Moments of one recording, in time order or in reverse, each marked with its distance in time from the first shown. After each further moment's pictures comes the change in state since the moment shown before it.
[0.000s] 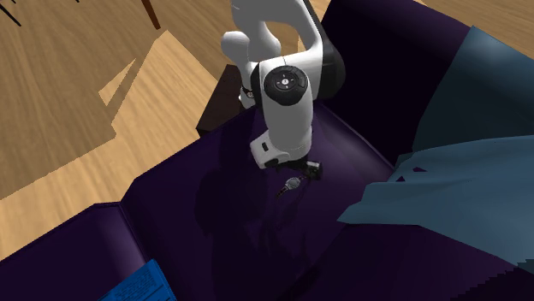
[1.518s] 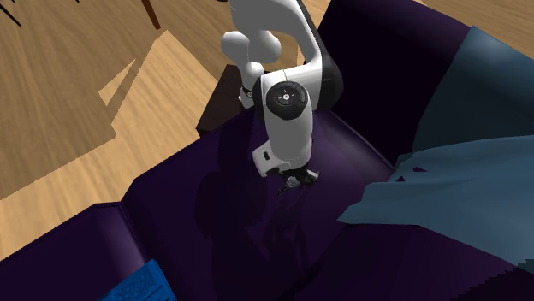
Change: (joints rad) arm 0.008 0.042 0.002 -0.013 -0.016 0.058 0.017
